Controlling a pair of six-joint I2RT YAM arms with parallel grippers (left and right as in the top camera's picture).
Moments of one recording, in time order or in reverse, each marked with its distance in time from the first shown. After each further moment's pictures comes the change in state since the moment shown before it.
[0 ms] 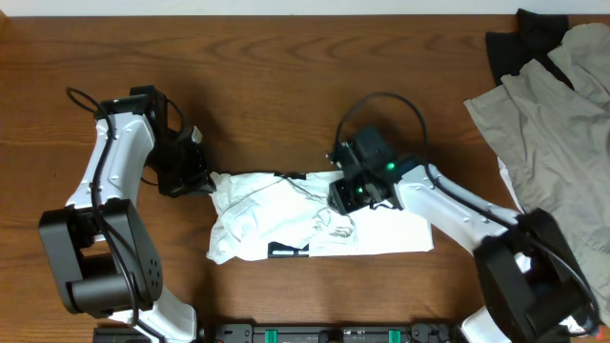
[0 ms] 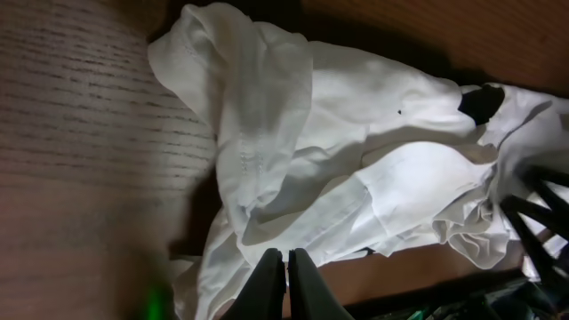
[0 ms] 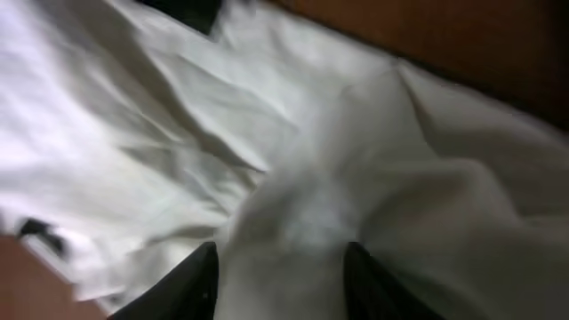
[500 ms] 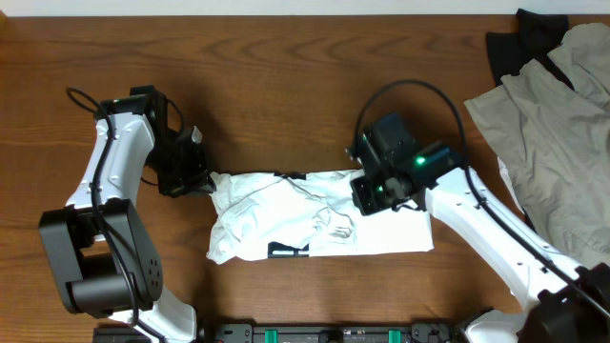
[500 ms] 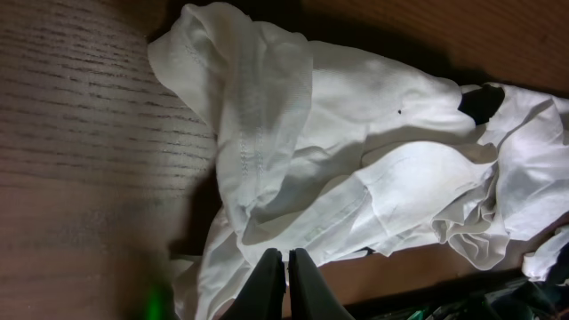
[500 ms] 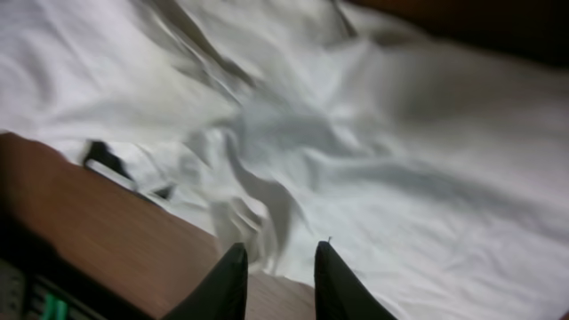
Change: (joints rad) left arm 0.000 0.000 0.000 0.000 0.000 0.000; right arm -0.016 -0.185 0.076 -0.364 0.089 0.031
